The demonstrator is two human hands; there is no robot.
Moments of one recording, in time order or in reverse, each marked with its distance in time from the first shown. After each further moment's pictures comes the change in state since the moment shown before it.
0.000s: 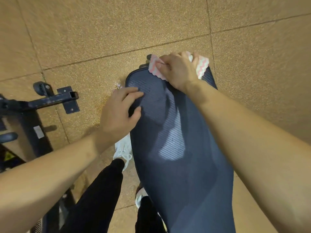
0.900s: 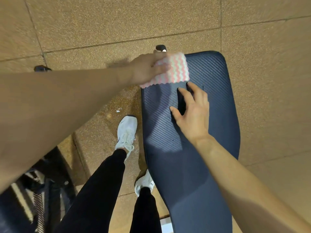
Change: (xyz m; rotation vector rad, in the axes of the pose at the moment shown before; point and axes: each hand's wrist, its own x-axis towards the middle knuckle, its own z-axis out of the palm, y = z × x) left_hand 0.120 -0.027 -0.006 -0.358 -0.598 -0.191; right_hand -0.140 -0.017 0.056 0.078 0.263 0.014
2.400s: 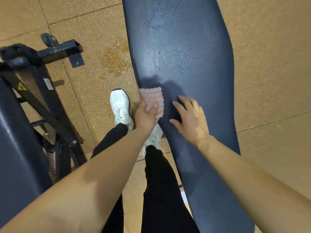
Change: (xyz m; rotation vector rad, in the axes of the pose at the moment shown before) left_hand -0.251 -0.059 0.379 -0.794 0.522 -0.414; right_hand -0.311 0.076 0.039 -0.117 -0.165 -0.128
